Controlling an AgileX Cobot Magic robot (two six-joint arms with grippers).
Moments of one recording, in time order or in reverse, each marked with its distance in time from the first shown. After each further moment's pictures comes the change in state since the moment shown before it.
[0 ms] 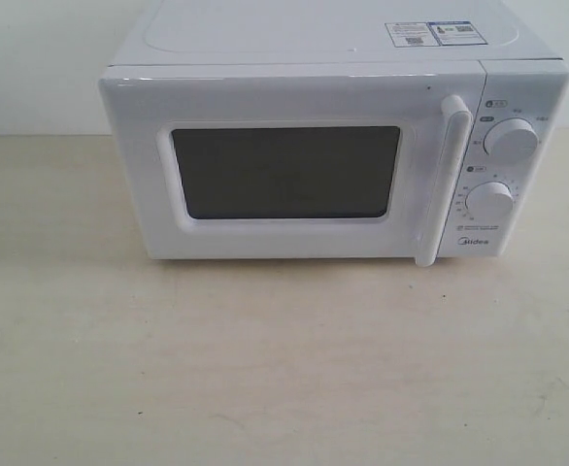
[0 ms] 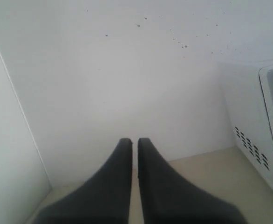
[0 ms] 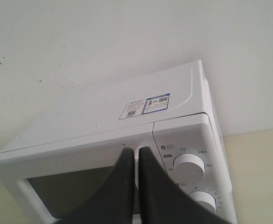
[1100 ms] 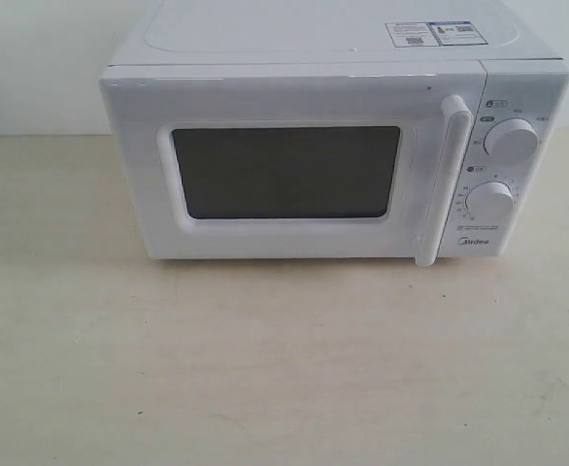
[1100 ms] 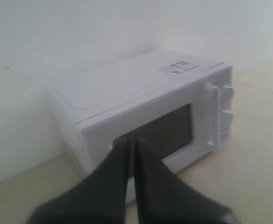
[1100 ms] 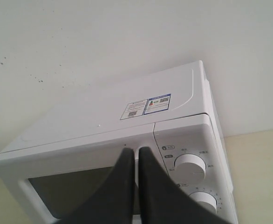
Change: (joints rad) left arm -0.237 0.287 -0.768 -0.232 0.844 0.029; right arm 0.000 0.000 -0.002 -0.002 0.002 0.000
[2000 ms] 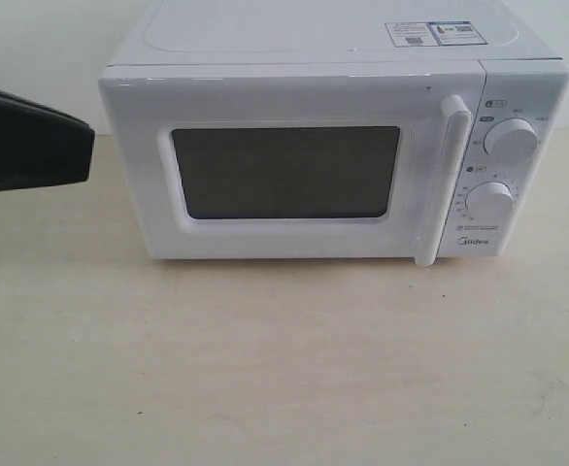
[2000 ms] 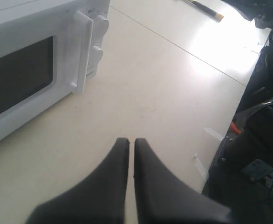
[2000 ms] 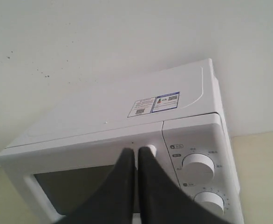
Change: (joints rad) left arm -0.356 0.552 -0.129 -0.222 0.051 -0.022; right arm 0.000 0.032 -0.004 -0.010 0.027 0.013
